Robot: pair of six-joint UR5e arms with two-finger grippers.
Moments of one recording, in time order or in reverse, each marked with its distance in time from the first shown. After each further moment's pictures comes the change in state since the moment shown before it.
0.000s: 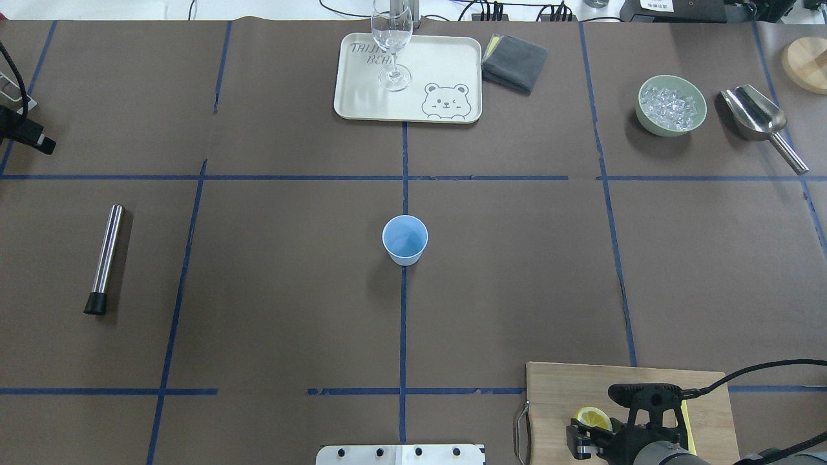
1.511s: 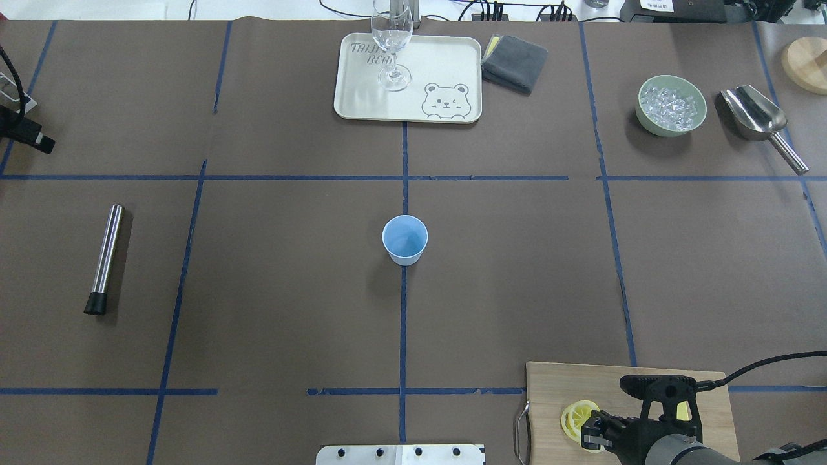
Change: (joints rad) left arm -0.002 0.006 -0.026 0.003 -0.002 -0.001; right arm 0.016 -0.033 0.060 -0.006 -0.002 0.000
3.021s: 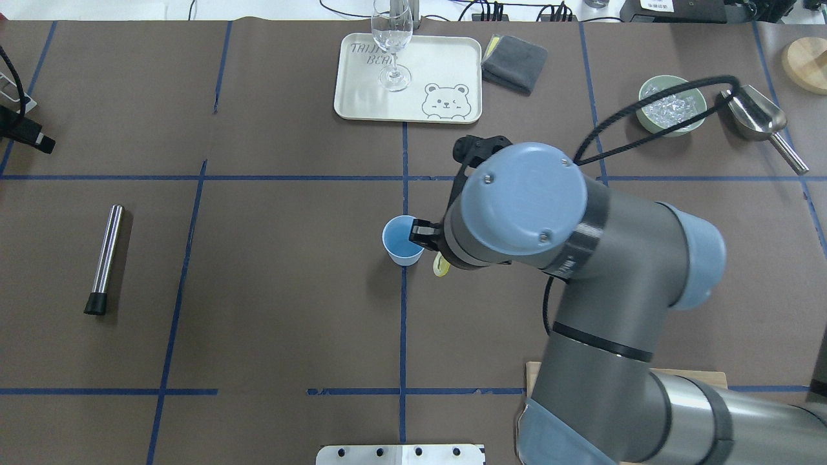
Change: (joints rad) left arm 0.001 0.000 -0.003 0.002 0.000 -0.001; right arm 0.564 0.949 -0.283 -0.633 0.489 -0.177
